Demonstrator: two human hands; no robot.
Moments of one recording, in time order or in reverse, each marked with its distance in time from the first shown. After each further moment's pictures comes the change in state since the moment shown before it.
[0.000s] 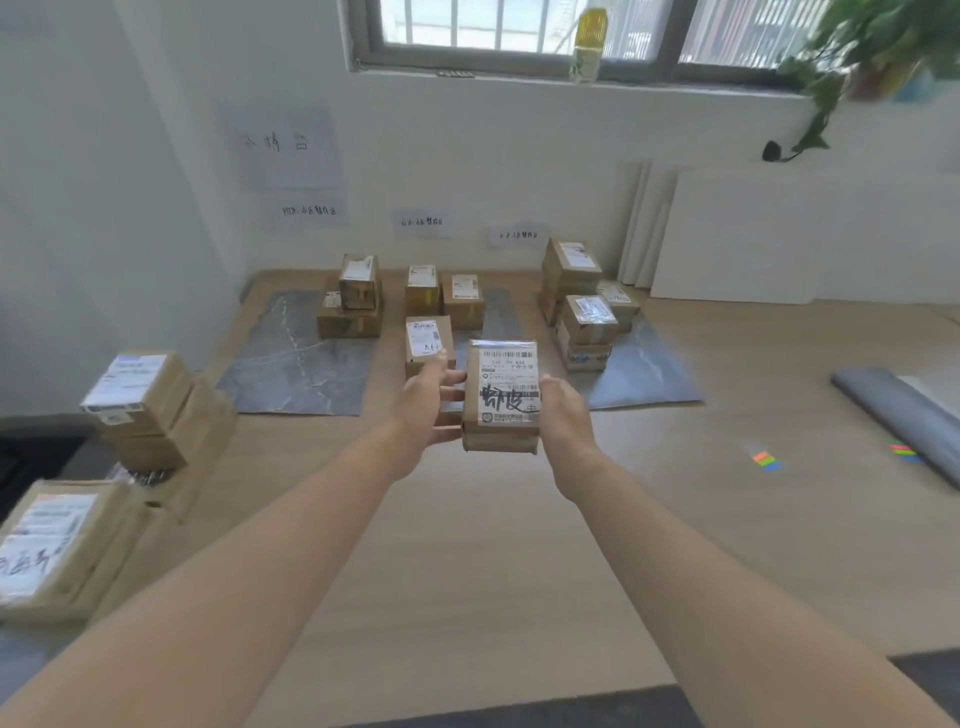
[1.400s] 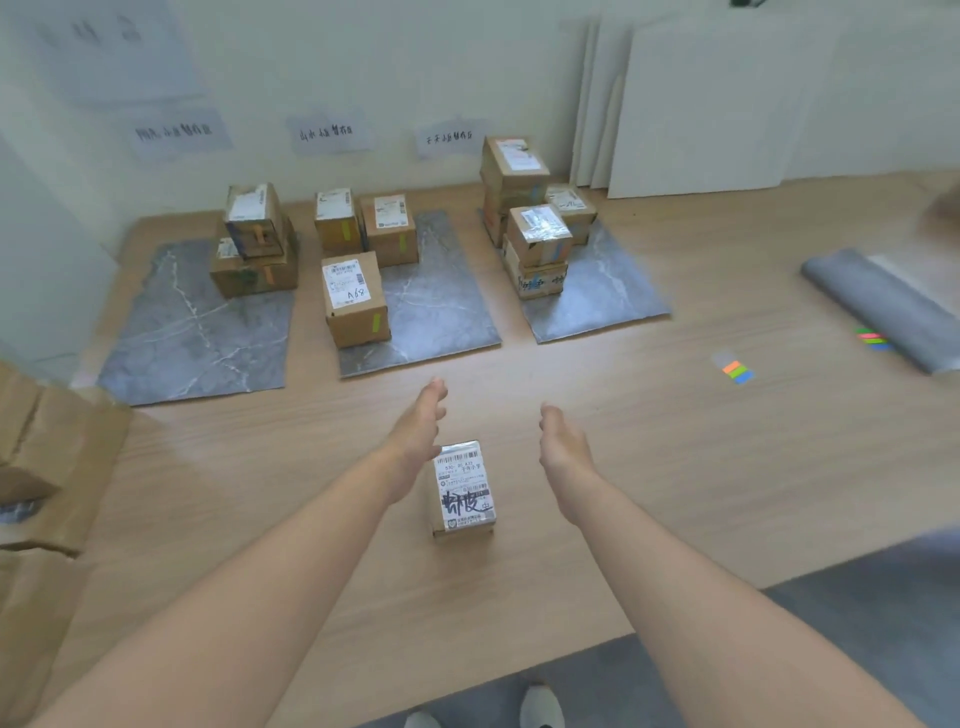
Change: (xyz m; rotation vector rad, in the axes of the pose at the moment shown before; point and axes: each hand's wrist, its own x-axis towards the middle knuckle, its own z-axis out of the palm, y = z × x) left_hand 0.079 -0.096 0.070 0.173 -0.129 -0.192; right_hand 0.066 0.126 -0.055 -0.008 0.112 0.352
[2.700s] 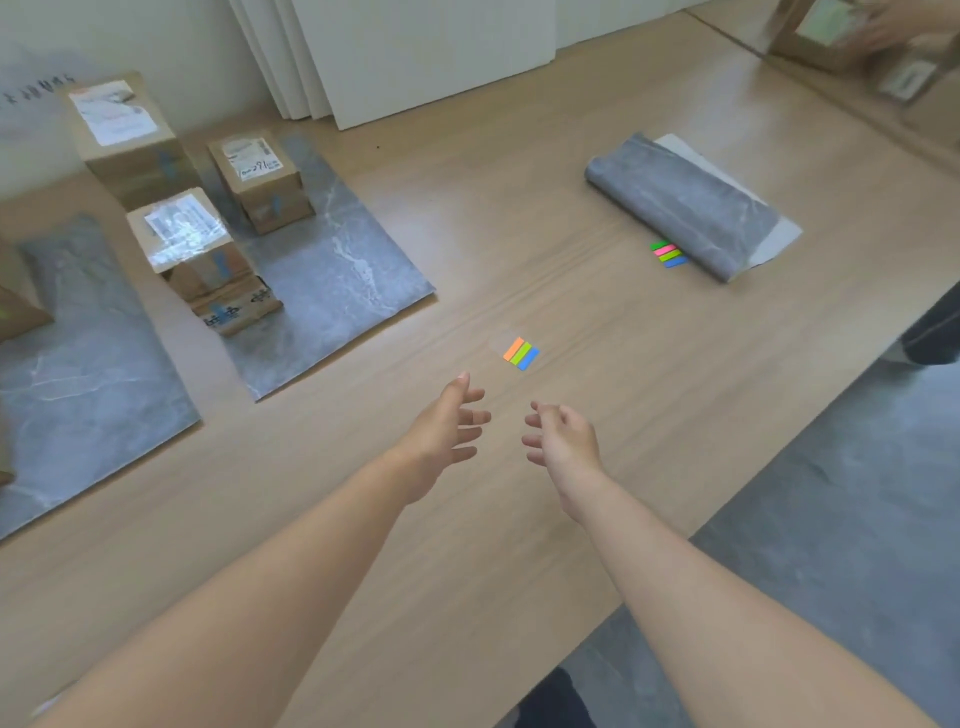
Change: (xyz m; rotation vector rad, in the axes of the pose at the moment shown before) left_hand 0.194 0.041 0.431 0.194 -0.406 -0.225; right_hand 0.251 0.036 -0.344 0.260 0.305 0.177
